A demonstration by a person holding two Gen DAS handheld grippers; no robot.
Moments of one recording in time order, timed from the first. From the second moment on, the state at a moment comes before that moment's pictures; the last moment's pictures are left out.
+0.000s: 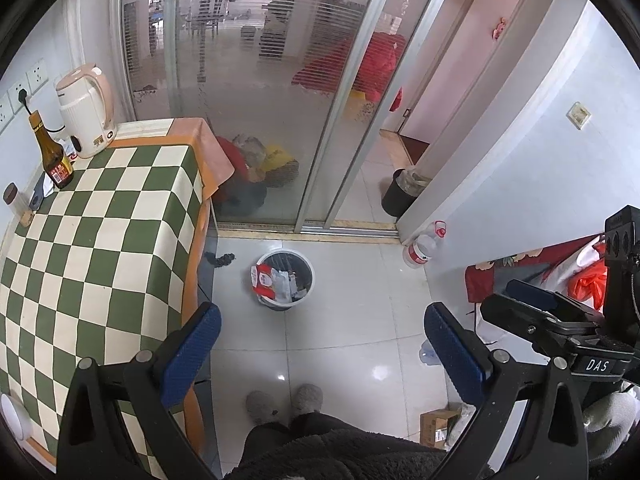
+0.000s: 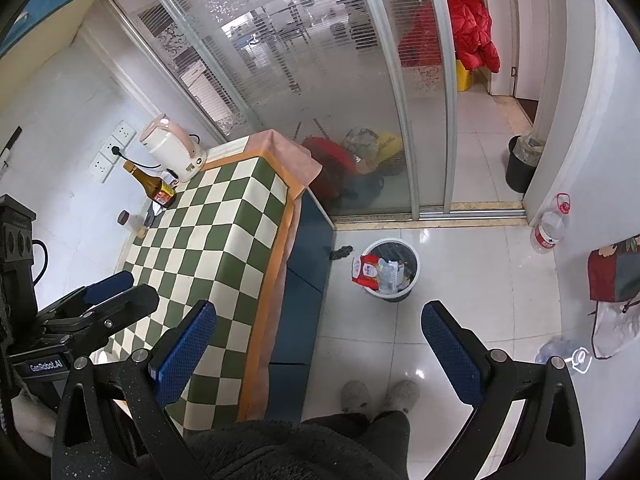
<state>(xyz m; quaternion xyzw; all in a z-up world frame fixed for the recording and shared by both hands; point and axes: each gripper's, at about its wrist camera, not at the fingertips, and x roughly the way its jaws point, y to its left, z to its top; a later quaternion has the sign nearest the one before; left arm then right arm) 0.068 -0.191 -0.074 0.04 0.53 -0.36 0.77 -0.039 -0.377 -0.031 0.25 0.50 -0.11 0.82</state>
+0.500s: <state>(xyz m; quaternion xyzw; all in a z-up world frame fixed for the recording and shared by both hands) 0.064 -0.191 -0.078 0.03 0.54 -0.36 0.76 -0.042 -0.382 -0.035 0.25 0.50 -0.10 0.82</state>
